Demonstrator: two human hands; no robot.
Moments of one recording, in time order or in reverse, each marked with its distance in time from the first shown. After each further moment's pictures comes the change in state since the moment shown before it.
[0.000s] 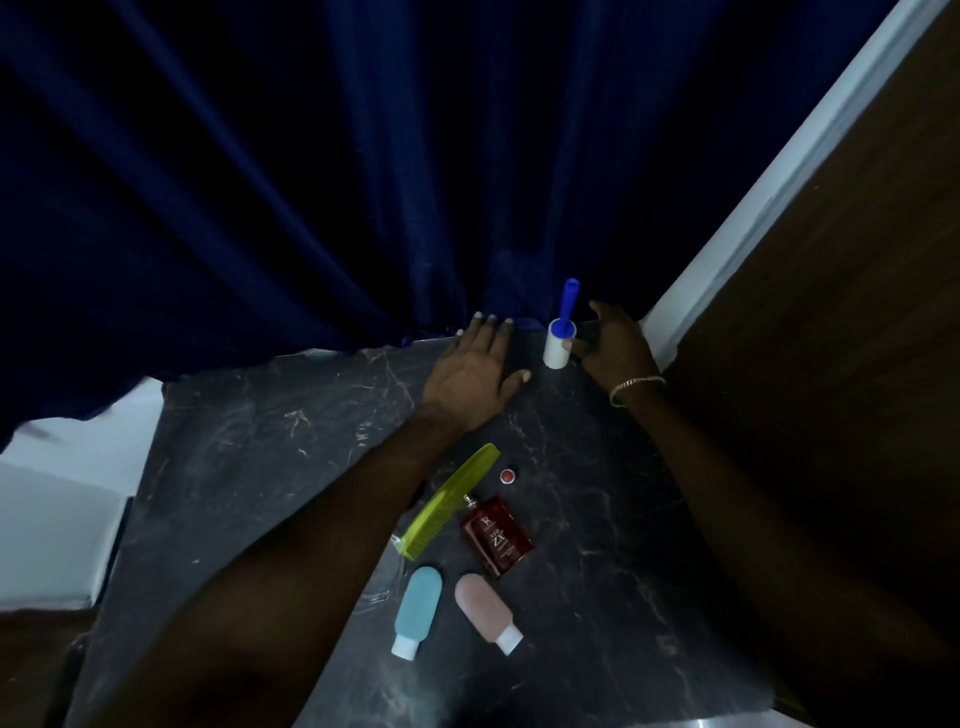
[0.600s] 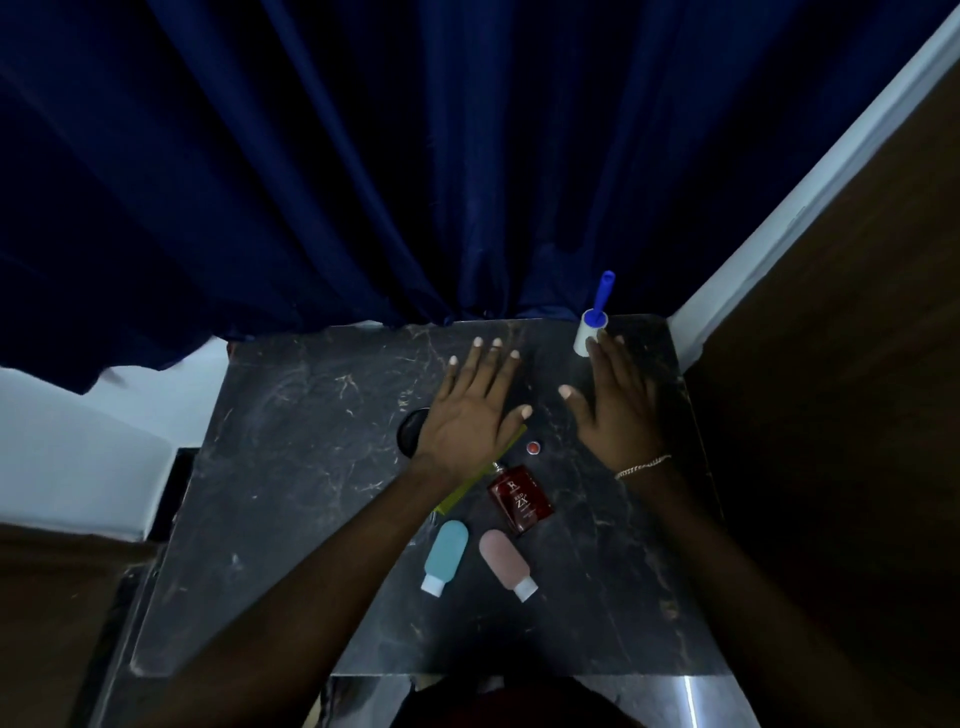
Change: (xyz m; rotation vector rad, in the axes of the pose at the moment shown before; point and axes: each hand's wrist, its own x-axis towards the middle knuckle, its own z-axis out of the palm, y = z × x) left_hand -0.128 0.007 -0.020 0.036 0.135 -0.048; right_hand -0.133 -0.037 0.012 -0.150 0.123 -0.307
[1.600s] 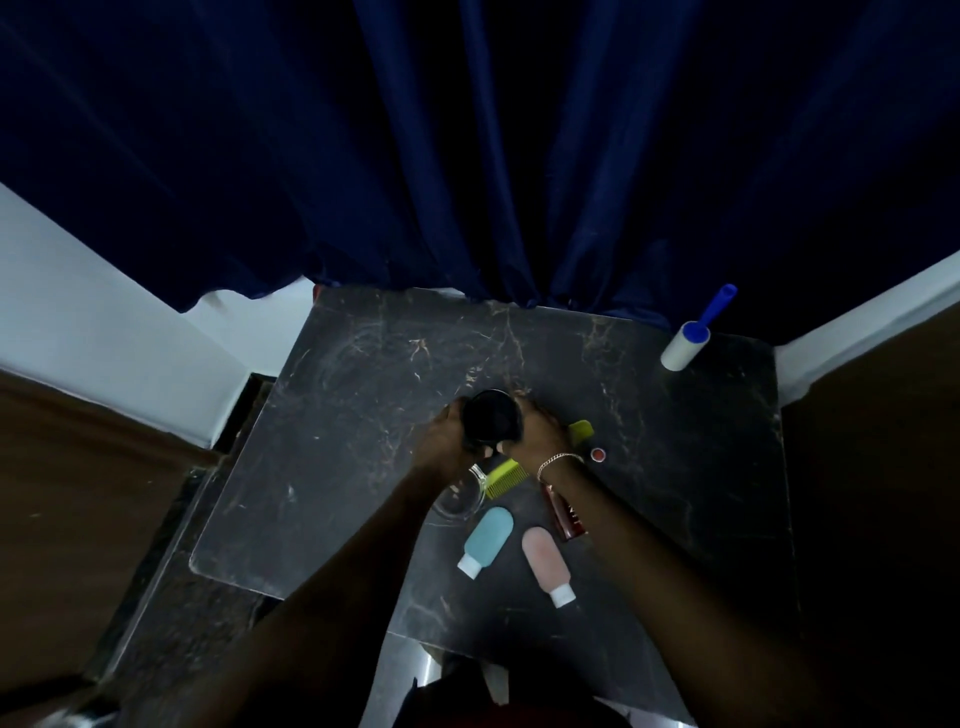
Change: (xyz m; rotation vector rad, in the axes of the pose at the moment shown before) left_hand -0.076 -0.084 0.040 -0.493 -0.264 -0.728; right_hand 0.009 -0.121 0.127 0.220 -0.702 0.109
